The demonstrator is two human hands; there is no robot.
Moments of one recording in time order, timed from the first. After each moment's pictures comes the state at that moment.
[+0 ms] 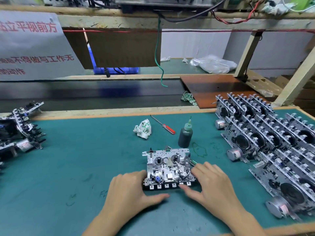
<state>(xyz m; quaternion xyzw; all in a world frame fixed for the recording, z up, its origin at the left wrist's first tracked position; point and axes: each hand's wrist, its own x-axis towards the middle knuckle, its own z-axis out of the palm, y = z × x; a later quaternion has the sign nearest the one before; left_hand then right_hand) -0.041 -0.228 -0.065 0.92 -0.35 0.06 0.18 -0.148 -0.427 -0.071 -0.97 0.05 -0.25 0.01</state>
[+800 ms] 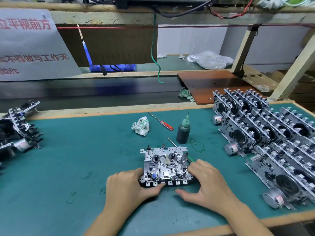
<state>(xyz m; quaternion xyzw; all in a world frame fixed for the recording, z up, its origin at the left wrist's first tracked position) -0.044 -0.228 -0.069 0.90 -0.33 0.13 0.26 -0.149 -0.426 -0.074 -0.97 0.01 -0.22 0.13</state>
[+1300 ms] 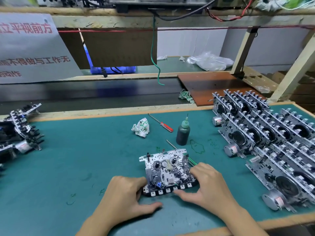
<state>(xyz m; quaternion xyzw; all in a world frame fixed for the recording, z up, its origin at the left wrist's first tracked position) -0.037 -0.210 -0.072 0.82 -0.51 0.11 0.24 -0.151 -0.421 -0.075 -0.96 0.06 -0.27 0.11</state>
